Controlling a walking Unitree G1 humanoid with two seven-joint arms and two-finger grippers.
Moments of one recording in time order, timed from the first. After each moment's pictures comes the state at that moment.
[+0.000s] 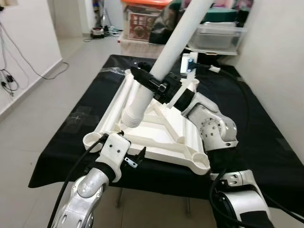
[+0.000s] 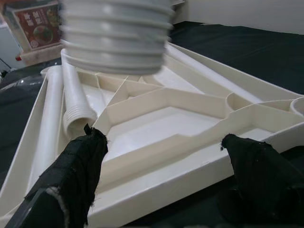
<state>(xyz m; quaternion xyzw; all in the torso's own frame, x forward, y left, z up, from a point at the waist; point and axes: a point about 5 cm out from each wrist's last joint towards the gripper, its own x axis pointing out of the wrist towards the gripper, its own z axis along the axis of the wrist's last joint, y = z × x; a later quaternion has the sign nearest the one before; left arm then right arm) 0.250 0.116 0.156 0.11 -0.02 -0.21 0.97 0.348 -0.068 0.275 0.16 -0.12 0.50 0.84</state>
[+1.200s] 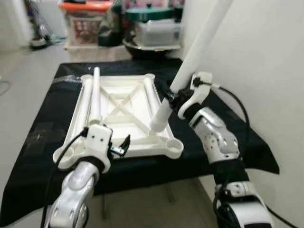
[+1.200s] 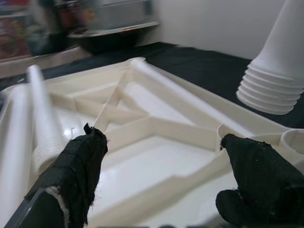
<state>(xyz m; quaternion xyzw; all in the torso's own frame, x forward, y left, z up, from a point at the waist) 0.263 0.140 0.162 0.04 -0.03 -0.11 0.99 0.368 -0.112 0.231 0.11 -0.09 0.27 0.95</state>
